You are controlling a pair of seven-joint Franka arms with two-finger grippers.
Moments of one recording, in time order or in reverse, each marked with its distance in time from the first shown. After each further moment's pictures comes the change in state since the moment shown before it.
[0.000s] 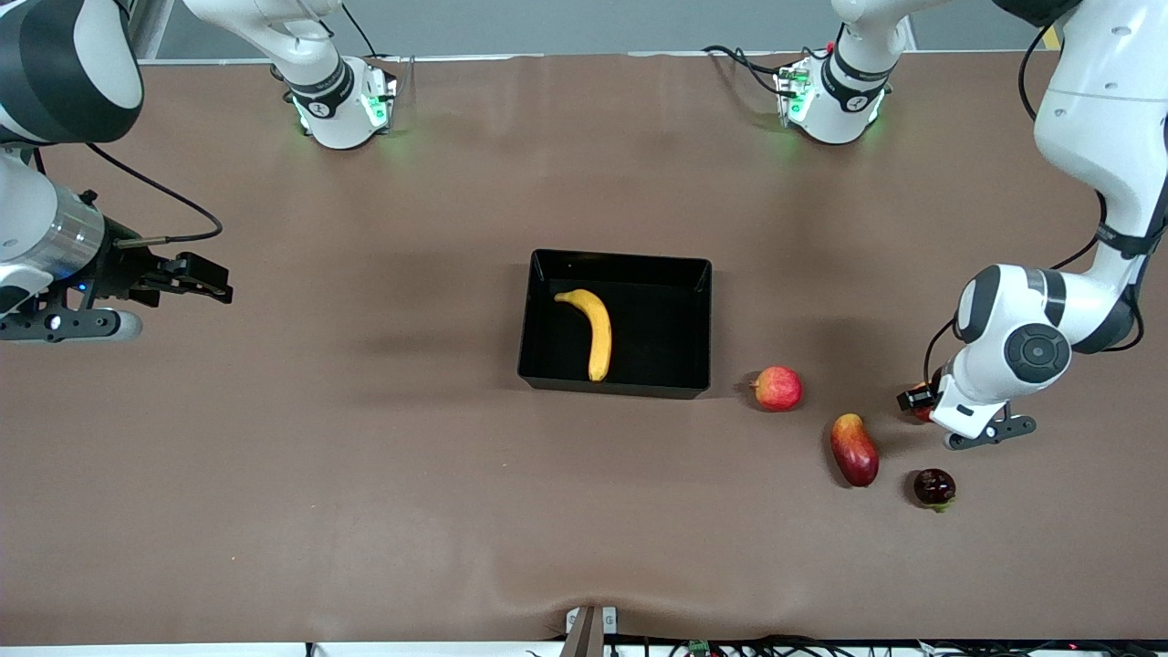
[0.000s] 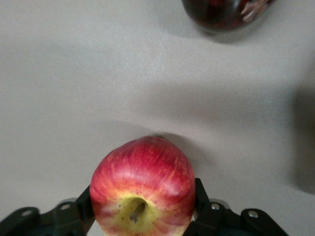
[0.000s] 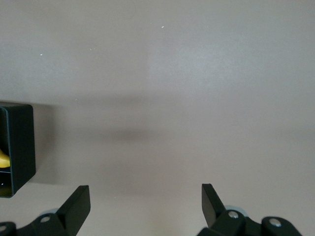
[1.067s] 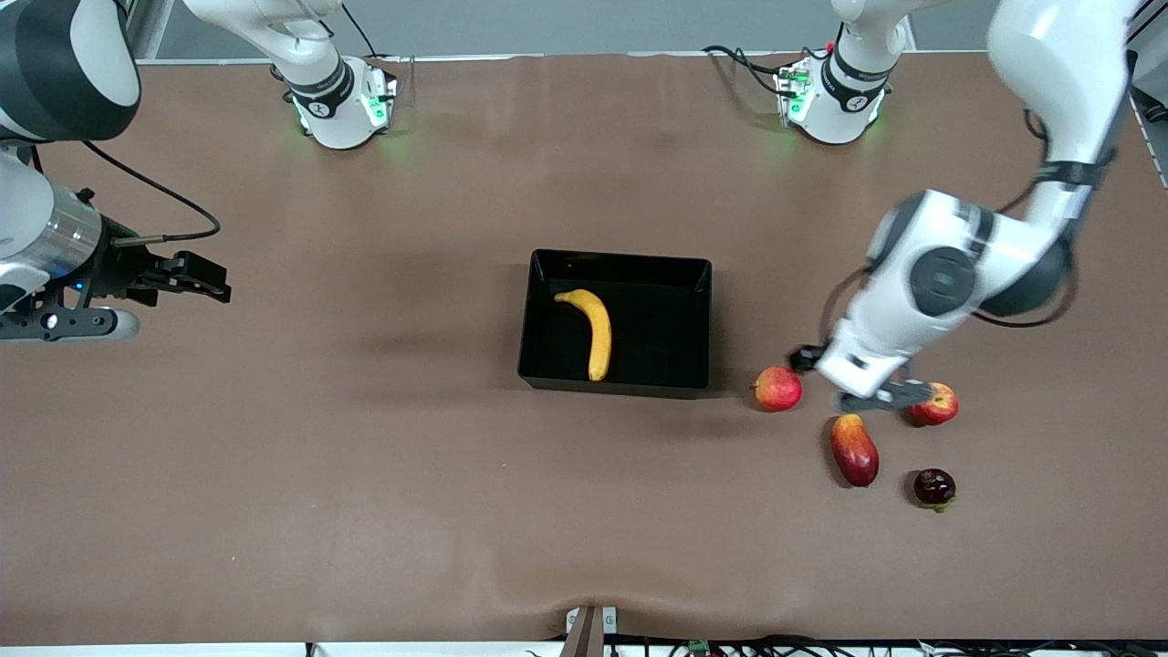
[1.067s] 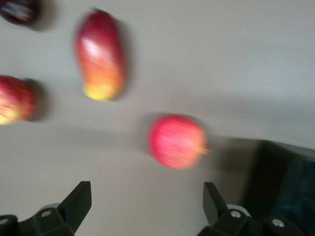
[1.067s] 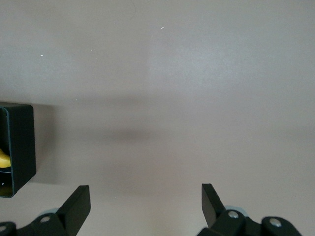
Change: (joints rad) left arm -0.071 -0.187 -0.397 0.020 -0.123 -0.246 -0.205; right arm 0.000 0.000 -0.001 0.007 0.000 -0.005 0.000
